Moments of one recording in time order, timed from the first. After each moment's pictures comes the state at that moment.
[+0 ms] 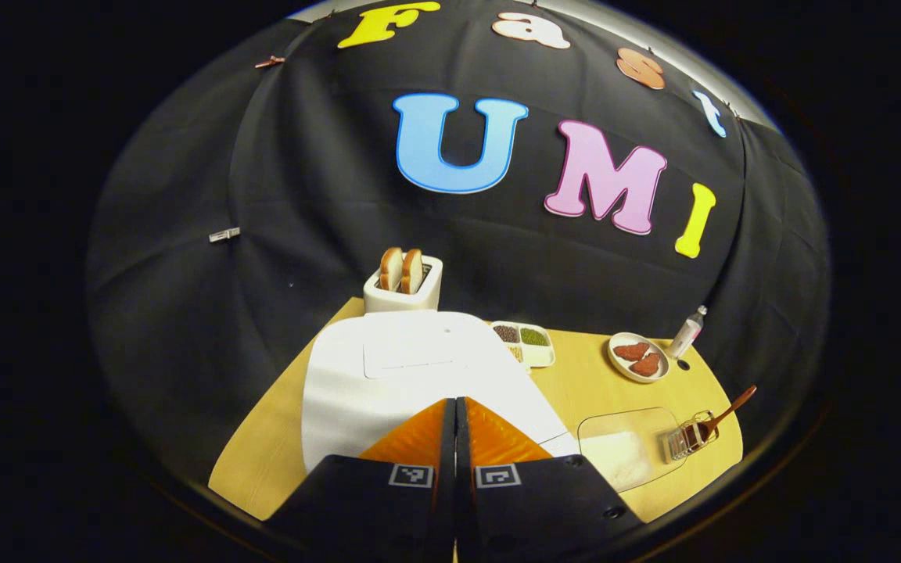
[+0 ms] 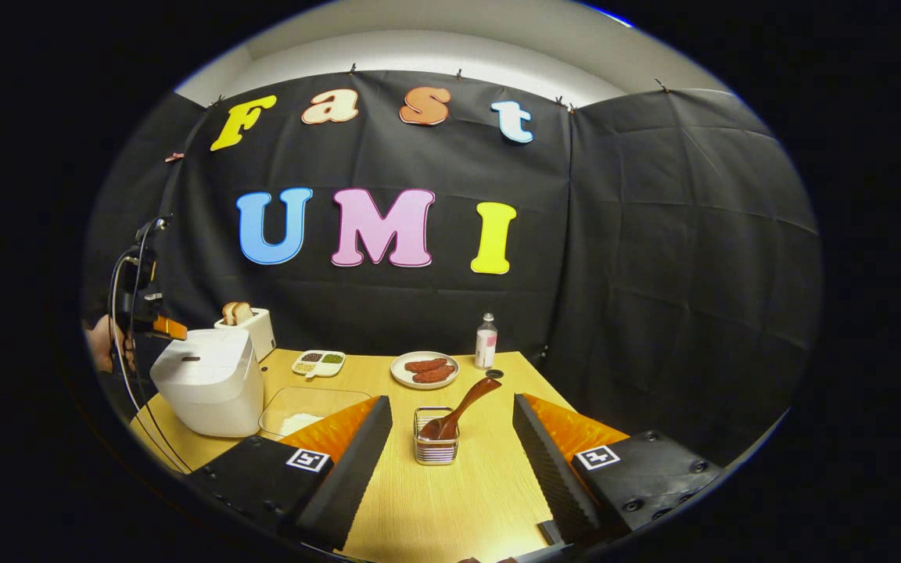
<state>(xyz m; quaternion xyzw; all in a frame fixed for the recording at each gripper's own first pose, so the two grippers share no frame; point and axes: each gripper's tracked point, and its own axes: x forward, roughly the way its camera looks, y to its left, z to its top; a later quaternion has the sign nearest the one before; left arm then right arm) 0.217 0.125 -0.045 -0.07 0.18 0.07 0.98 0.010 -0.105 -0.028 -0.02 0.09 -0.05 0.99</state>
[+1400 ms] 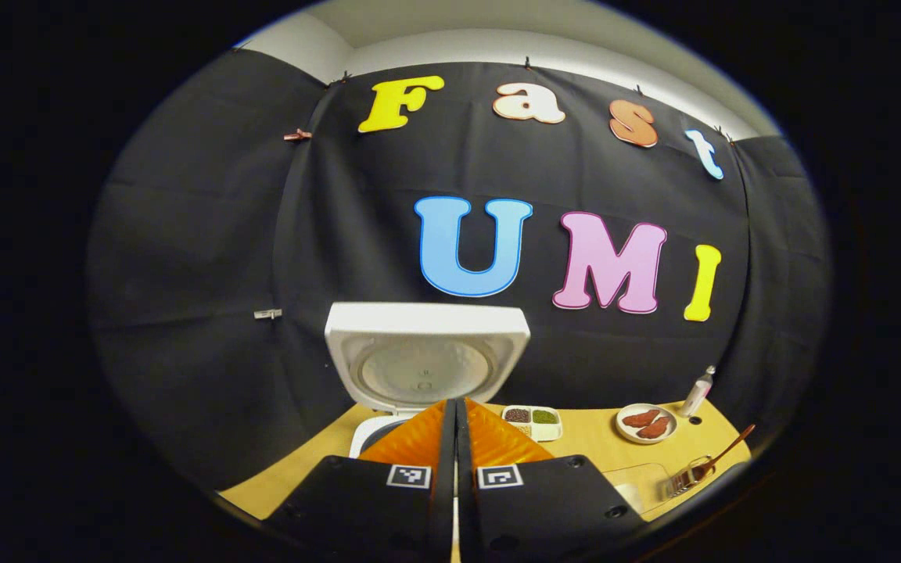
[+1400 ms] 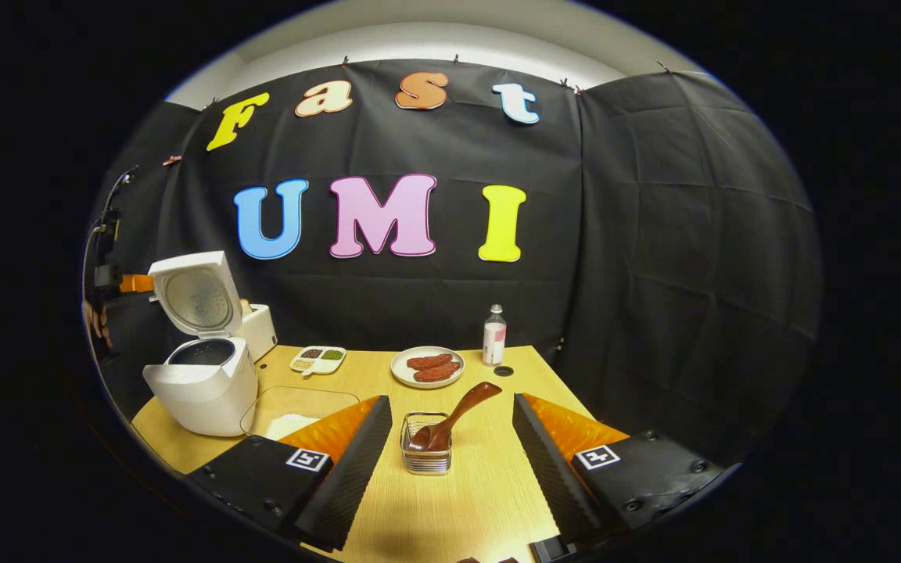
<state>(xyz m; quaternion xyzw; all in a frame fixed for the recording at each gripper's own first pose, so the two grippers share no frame) 0.154 0.102 0.068 -0.05 -0.01 0.14 0.99 0.070 -0.136 -0.050 0.00 0.11 -0.01 0.99</state>
